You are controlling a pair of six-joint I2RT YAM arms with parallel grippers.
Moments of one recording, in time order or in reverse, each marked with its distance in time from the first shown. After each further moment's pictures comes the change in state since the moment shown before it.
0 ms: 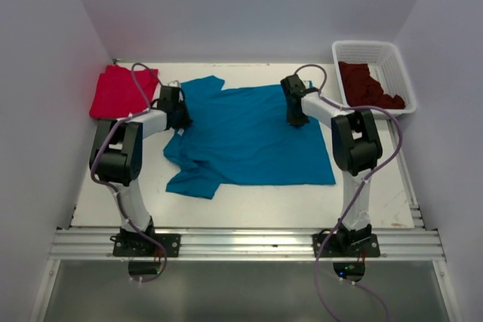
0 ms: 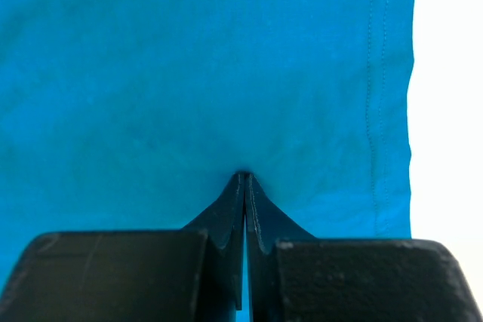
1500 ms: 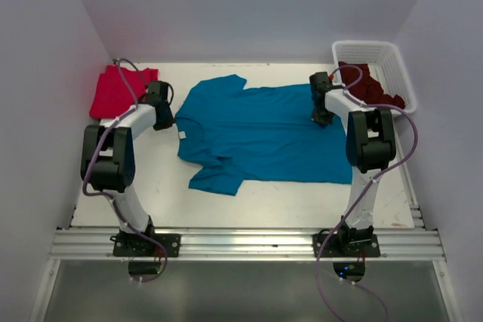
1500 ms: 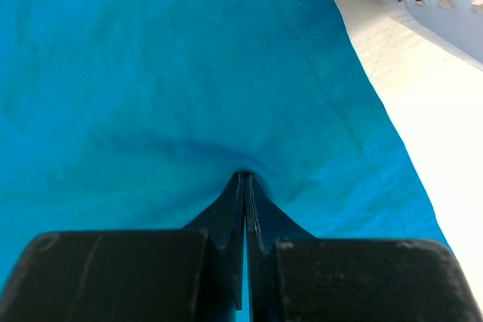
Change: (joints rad) left arm 0.065 -0.065 0.077 -0.294 -0.230 0.069; right arm -0.200 -0.010 -0.018 -0.050 0.083 0.180
